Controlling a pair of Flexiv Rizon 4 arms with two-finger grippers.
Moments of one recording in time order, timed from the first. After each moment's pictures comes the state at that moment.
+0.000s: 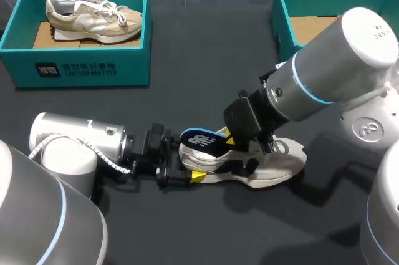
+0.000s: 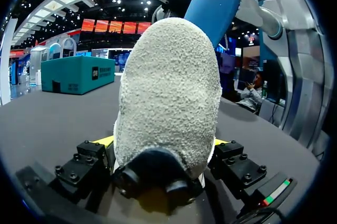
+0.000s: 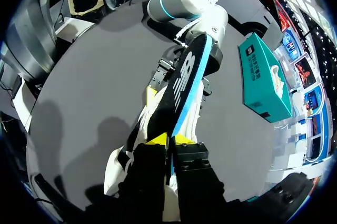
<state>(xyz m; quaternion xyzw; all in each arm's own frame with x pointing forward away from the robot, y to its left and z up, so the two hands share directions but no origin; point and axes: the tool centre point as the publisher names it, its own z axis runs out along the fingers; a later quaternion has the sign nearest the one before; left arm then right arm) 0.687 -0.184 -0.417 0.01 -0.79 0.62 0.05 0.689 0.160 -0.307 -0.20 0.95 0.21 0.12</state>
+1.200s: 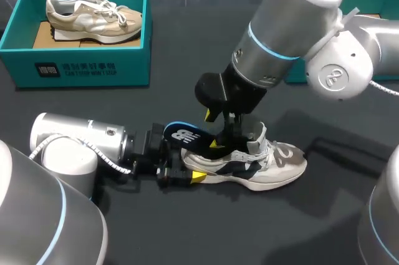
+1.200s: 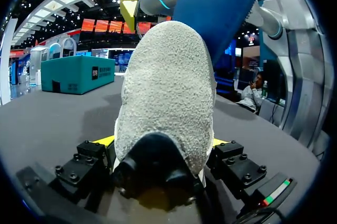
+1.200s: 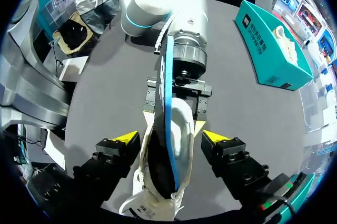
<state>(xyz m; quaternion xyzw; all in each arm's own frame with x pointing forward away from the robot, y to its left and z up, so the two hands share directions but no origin) 0.687 -0.185 -0.418 0.01 -0.79 0.62 0.05 0.696 0.193 -0.297 -0.05 0.98 0.20 -0.02</state>
